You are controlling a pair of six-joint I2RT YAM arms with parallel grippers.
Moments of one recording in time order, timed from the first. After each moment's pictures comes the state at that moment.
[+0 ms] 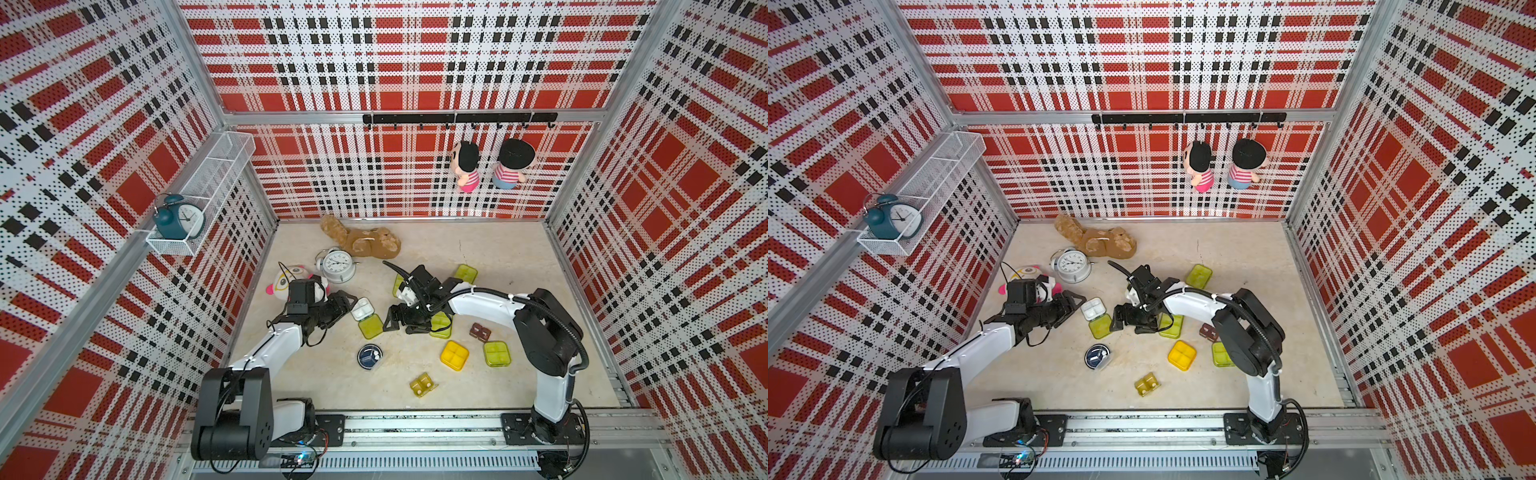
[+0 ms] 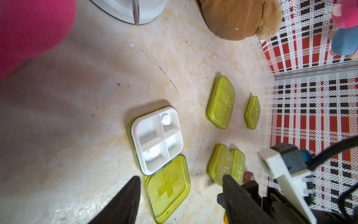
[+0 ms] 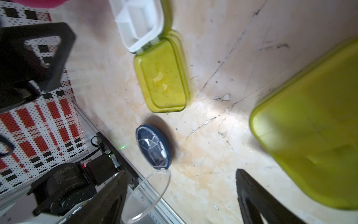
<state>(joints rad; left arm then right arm) 0.00 1.27 0.57 -0.10 0.54 -0.65 0.80 1.89 1.31 -0.50 -0.52 0.69</state>
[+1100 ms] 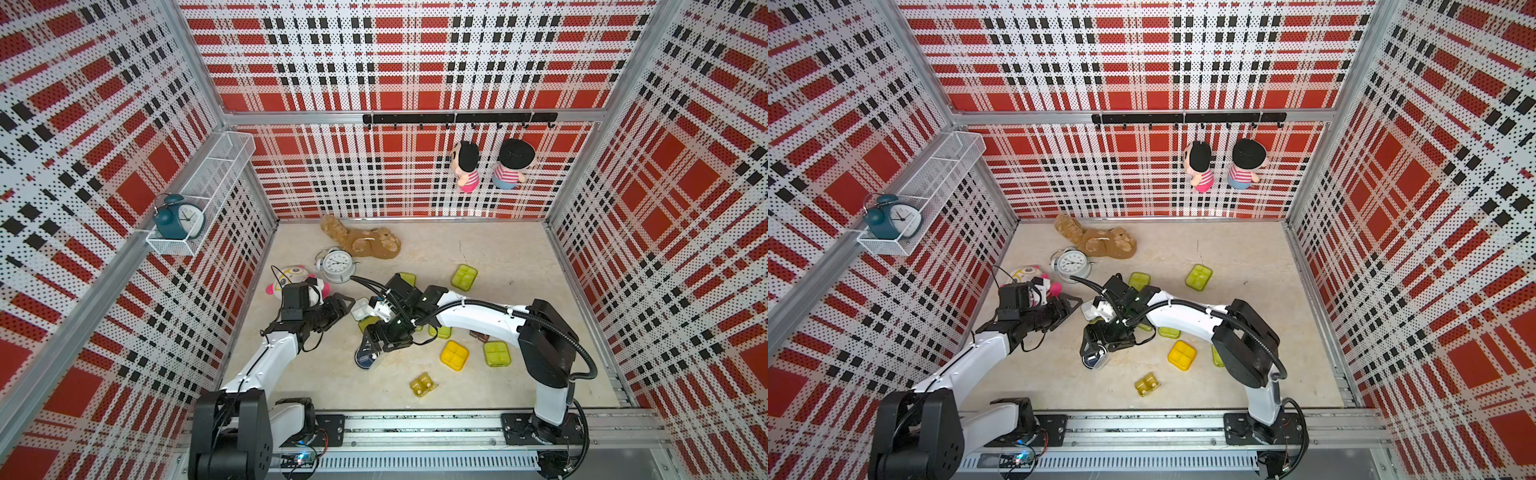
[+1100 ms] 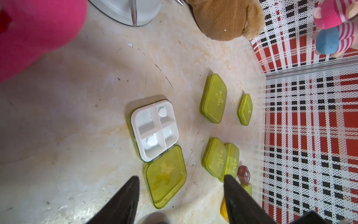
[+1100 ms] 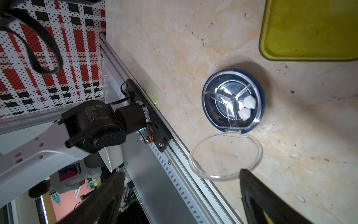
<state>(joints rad) 0.03 1.15 0.53 -0.15 0.57 -0.63 0.99 1.92 1.46 -0.59 -0.64 0.63</state>
